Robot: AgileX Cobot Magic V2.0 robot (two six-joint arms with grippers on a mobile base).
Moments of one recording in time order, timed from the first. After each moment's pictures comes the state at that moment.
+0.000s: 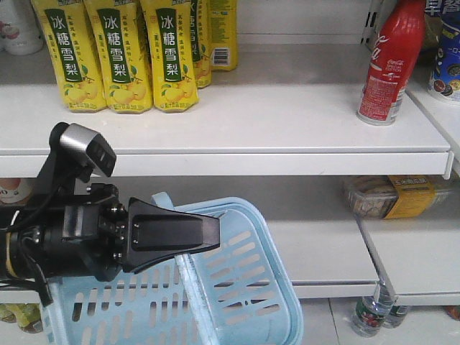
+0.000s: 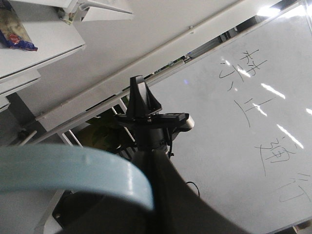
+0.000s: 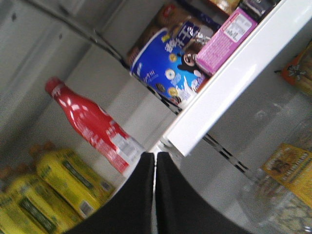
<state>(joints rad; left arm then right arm) -0.35 1.27 -0.71 1.34 -1.18 -2.17 -0.06 -0.01 0.03 0.41 -0.23 0.54</state>
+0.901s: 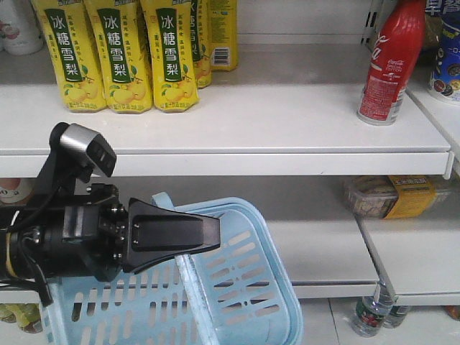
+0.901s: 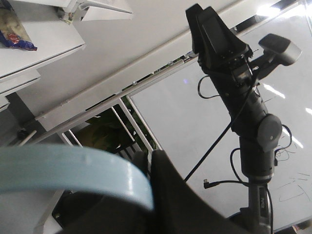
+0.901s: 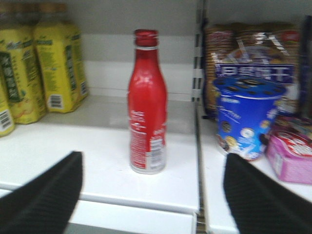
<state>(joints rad) -0.35 1.27 -0.71 1.34 -1.18 -2.17 -0.06 0.60 -0.83 0.53 0.45 -0.52</state>
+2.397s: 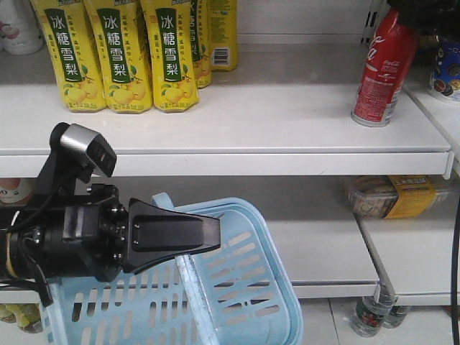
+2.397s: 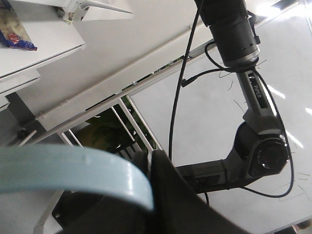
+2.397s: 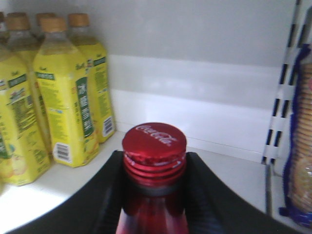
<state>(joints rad) -0.35 1.27 -0.71 1.34 -1.18 -2.17 -0.06 1.35 -1.30 1.30 0.50 -1.28</state>
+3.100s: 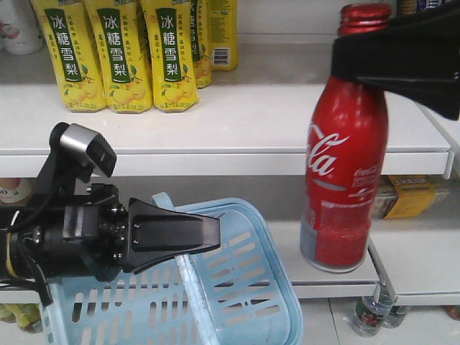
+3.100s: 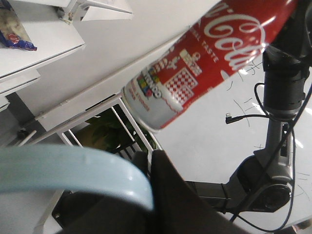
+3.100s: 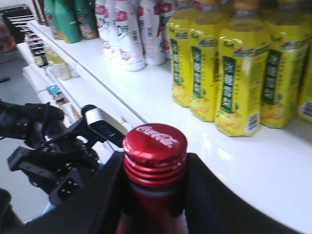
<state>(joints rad) -0.35 1.27 -0.71 1.34 -1.18 -2.17 0.11 1.04 -1.30 1.11 1.08 -0.89</state>
